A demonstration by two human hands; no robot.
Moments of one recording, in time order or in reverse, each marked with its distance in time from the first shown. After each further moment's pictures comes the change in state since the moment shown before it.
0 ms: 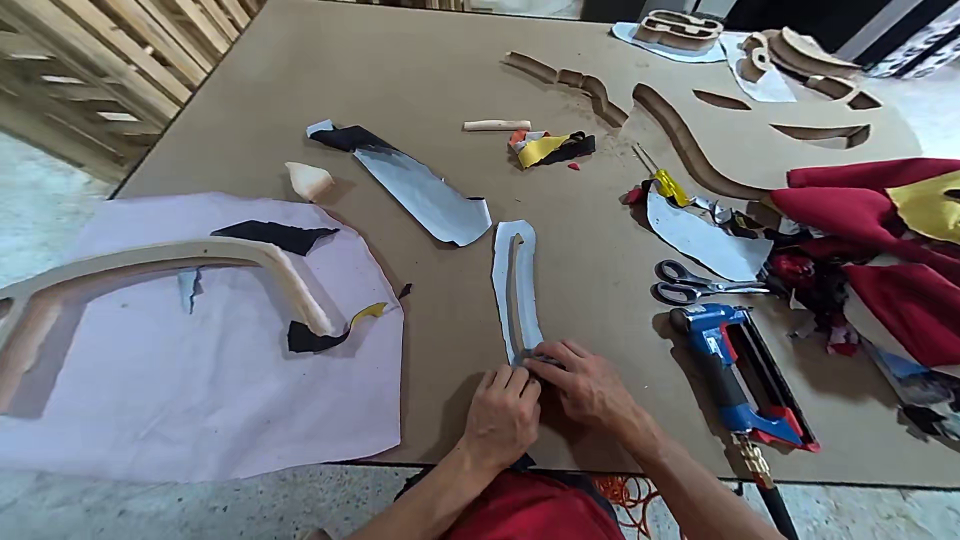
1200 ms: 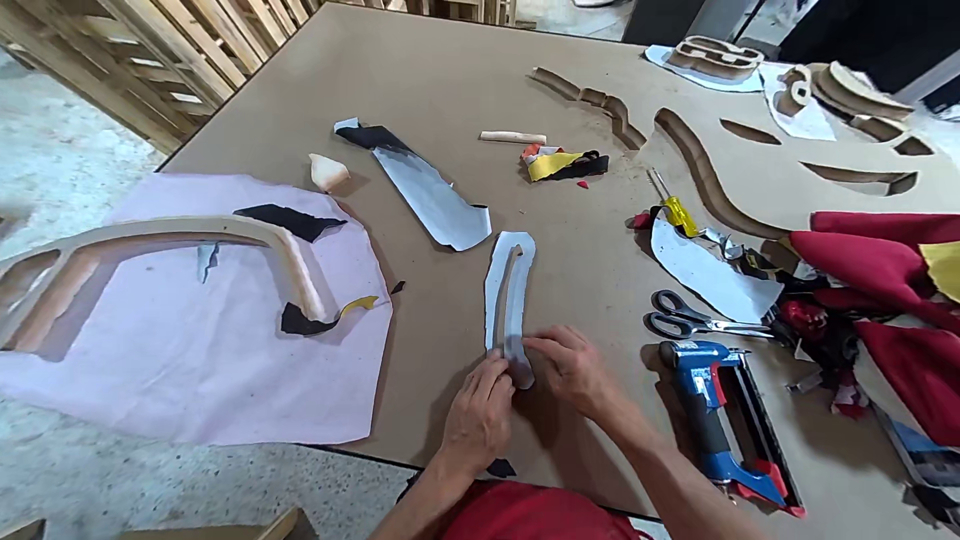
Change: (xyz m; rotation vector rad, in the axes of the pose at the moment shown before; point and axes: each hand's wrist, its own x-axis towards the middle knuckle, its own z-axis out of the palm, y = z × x) left_hand 0.004 0.014 0.020 -0.173 0.126 -0.234; right_hand 0.028 0.030 -0.037 0.135 0.029 0.137
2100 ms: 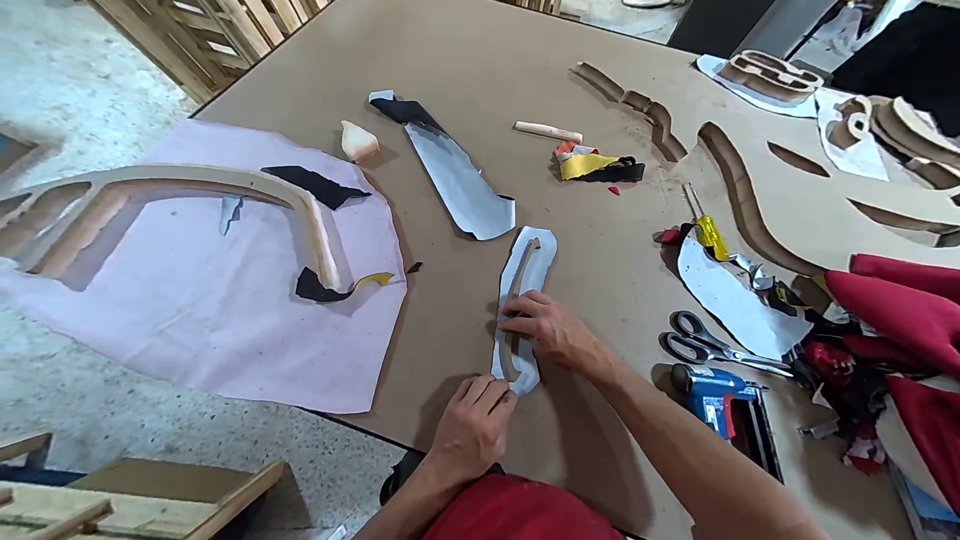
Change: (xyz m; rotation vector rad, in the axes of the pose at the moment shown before) left_hand -0.025 0.001 -0.007 0.129 0.002 0.067; right_hand 0.082 0.036 0.032 -0.042 -0.242 -0.500
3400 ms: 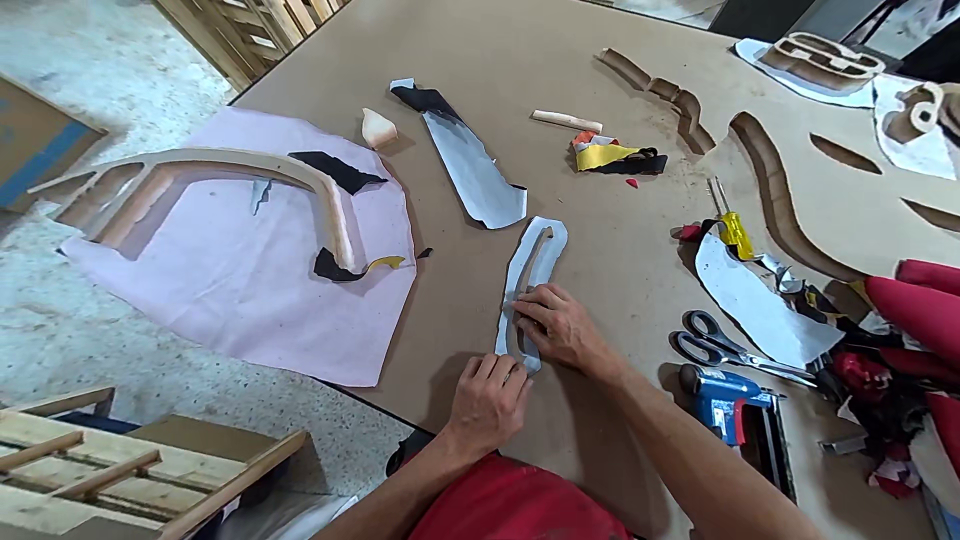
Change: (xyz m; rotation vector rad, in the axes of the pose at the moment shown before) left_hand 0.026 0.022 0.007 0.180 0.024 -0.138; right_hand -0.018 0.002 0.011 -0.024 0.157 0.084
